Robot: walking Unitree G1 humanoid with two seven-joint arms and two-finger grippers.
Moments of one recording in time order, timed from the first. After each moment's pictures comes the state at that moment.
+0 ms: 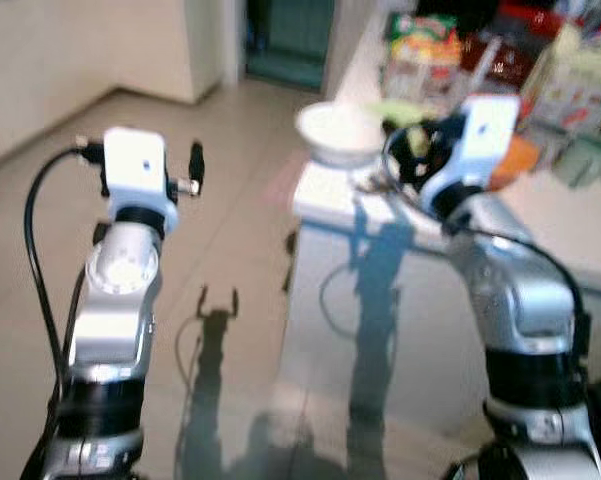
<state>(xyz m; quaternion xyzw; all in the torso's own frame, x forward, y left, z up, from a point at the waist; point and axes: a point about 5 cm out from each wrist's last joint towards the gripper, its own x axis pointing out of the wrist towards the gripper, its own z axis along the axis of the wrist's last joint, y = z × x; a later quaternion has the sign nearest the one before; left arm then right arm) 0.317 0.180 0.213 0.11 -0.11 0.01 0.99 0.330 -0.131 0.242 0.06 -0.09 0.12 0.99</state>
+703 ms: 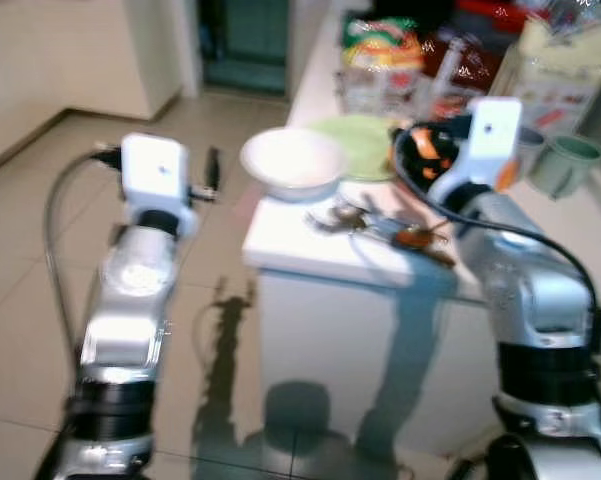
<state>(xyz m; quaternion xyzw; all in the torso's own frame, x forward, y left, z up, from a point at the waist) 0.317 0.156 0.209 0.10 -0.11 -0.04 0.99 0.334 -0.152 0.233 0.06 -0.03 0.09 0.99</state>
